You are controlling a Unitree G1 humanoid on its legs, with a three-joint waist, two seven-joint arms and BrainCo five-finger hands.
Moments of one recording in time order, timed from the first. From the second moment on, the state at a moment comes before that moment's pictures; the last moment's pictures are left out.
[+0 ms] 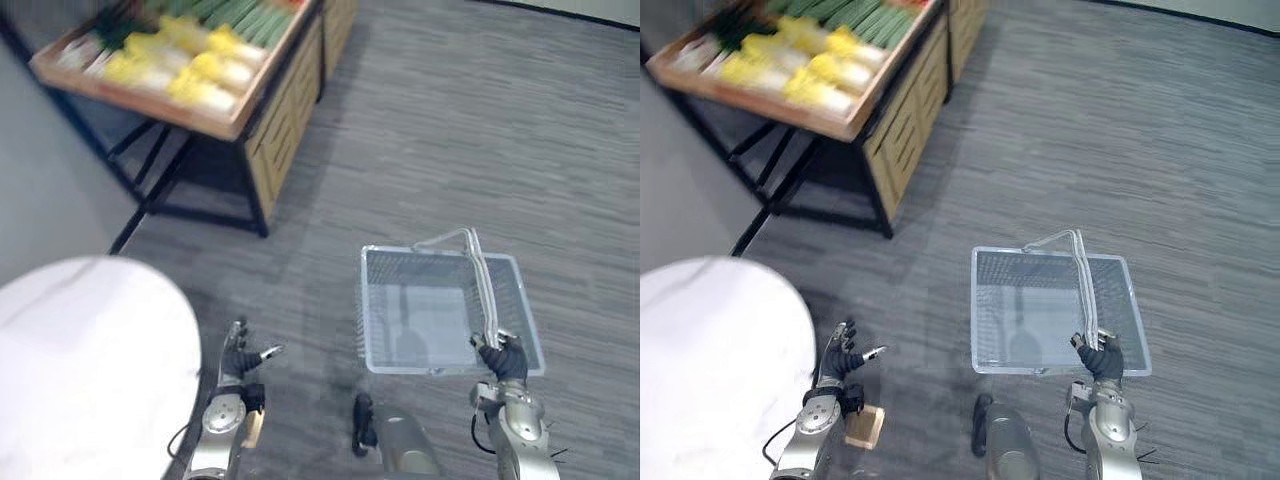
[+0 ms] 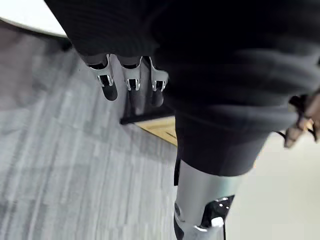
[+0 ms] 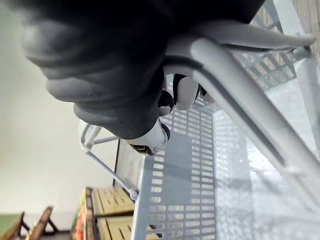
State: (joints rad) left arm 0.14 0.08 -0.07 0.36 -0.03 -0.16 0.18; right arm 0.23 -0.13 -0.19 0.07 0.12 -0.07 -0.15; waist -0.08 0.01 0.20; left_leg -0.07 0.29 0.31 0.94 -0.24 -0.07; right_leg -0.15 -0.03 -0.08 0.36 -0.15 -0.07
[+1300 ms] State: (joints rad) left arm 0.21 0.00 -0.14 0.08 0.13 -0.19 0.27; right arm 0.24 -0.17 -0.15 0.06 0.01 -0.11 -0.19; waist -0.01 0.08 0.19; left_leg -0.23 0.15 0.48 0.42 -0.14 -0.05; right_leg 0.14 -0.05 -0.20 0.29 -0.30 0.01
